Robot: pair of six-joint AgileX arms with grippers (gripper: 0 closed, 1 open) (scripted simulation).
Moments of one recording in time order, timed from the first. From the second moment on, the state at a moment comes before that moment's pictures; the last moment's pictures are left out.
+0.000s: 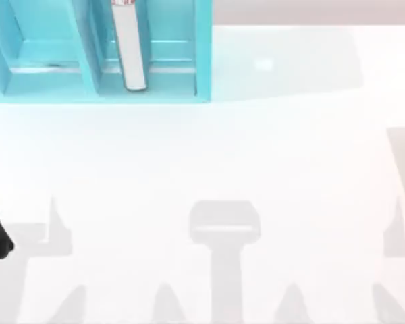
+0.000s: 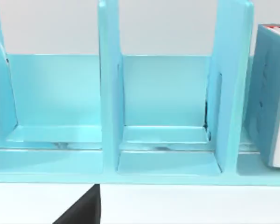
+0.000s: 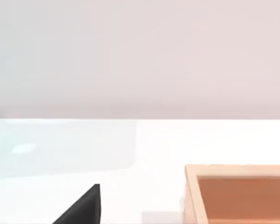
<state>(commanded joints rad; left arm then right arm) 0.00 0.00 0.00 0.00 0.00 0.00 0.00 0.00 0.00 0.00 0.00 0.00</state>
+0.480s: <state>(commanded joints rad) -0.07 0.21 0.14 0.21 -0.06 0.00 0.00 0.00 0.00 0.00 0.00 0.00</state>
